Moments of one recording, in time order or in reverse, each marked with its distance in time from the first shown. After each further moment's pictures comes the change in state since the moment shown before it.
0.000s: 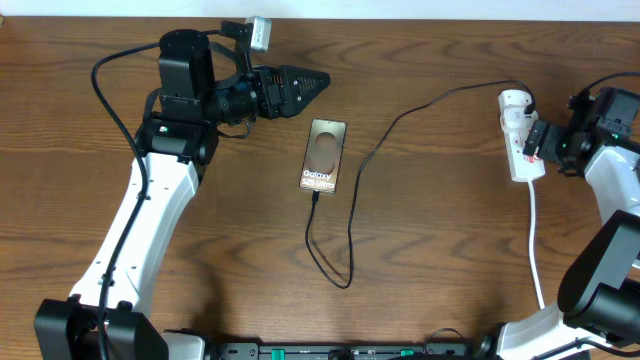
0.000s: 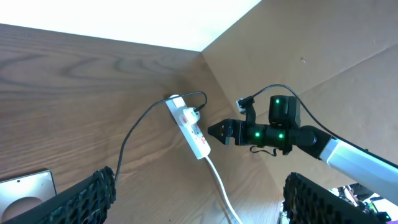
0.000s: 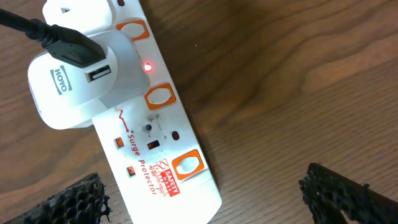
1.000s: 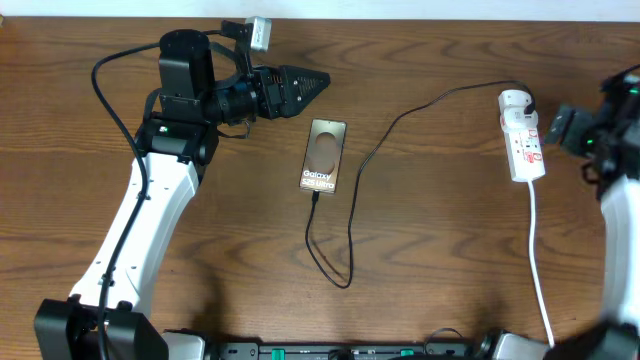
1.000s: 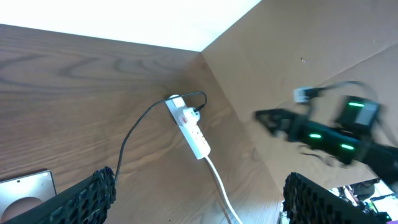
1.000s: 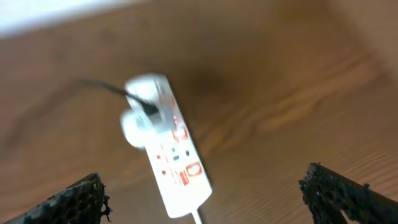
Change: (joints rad) left arm 0.000 0.000 0.000 0.000 0.000 0.000; right arm 0.010 -0.394 -0.007 -0.064 0.000 0.000
